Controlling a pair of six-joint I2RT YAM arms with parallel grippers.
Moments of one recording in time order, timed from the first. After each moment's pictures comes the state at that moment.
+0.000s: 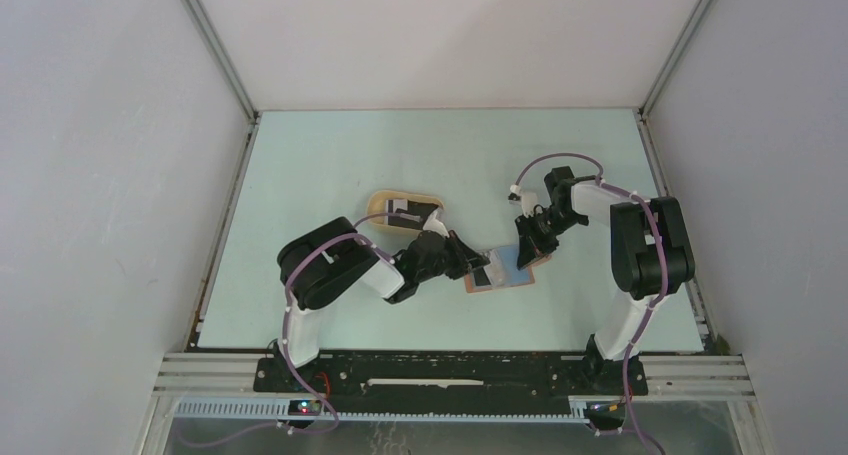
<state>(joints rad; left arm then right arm) -0.89 1.98 0.69 0.91 0.07 -1.23 0.16 1.82 1.08 -0.79 -0.63 -0.35</state>
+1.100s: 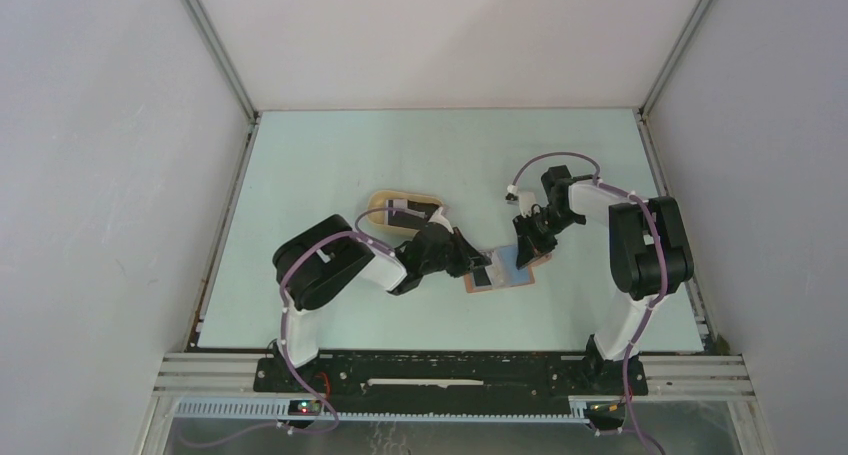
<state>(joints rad) -0.88 1.96 0.76 0.73 0.13 -1.22 0.18 1.82 1.09 -0.79 -0.60 -0.34</state>
